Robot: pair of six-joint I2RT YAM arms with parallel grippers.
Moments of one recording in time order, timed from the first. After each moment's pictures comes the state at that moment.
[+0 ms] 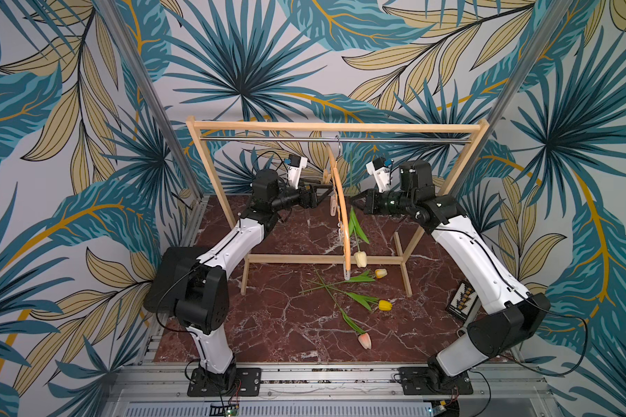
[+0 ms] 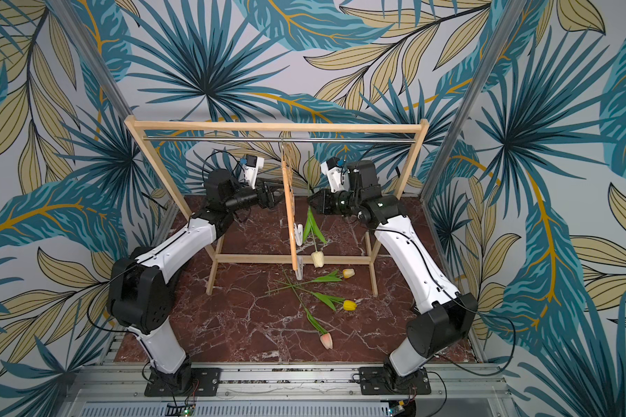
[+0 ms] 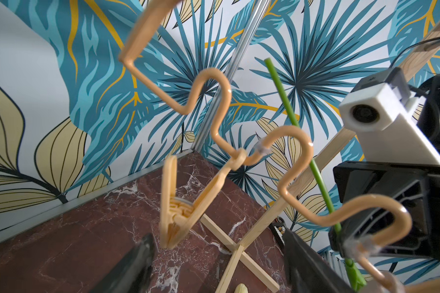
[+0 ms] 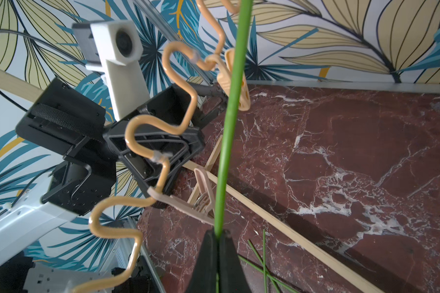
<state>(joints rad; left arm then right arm) -0.32 1.79 1.49 0.29 0.78 -0.46 0.34 1.61 1.75 -0.68 -0.56 0.37</state>
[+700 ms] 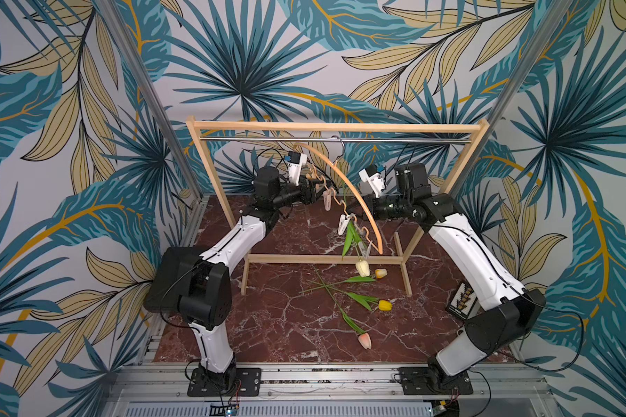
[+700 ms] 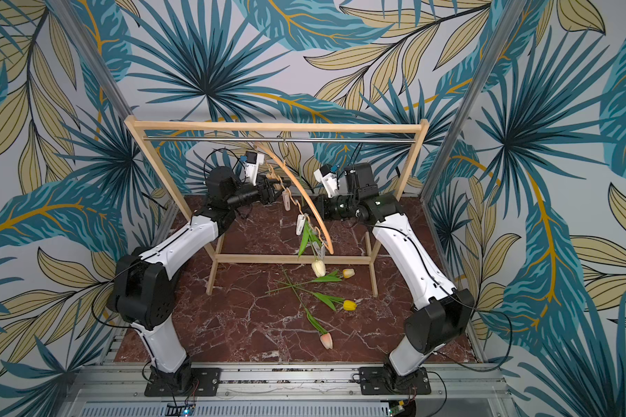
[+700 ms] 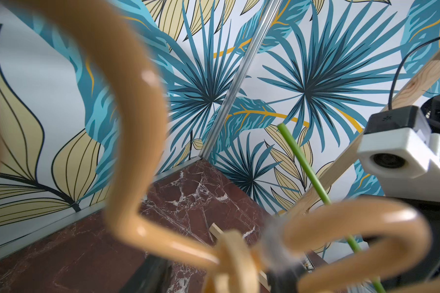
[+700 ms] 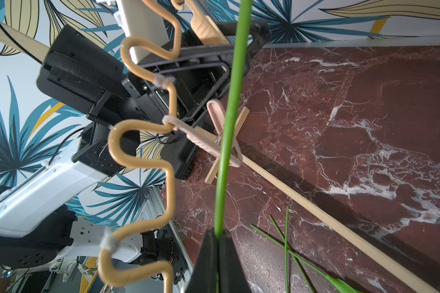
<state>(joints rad) -0.31 1.82 1.54 0.30 0.72 -0.45 0.34 1.63 1.76 -0.76 -0.70 0.34</state>
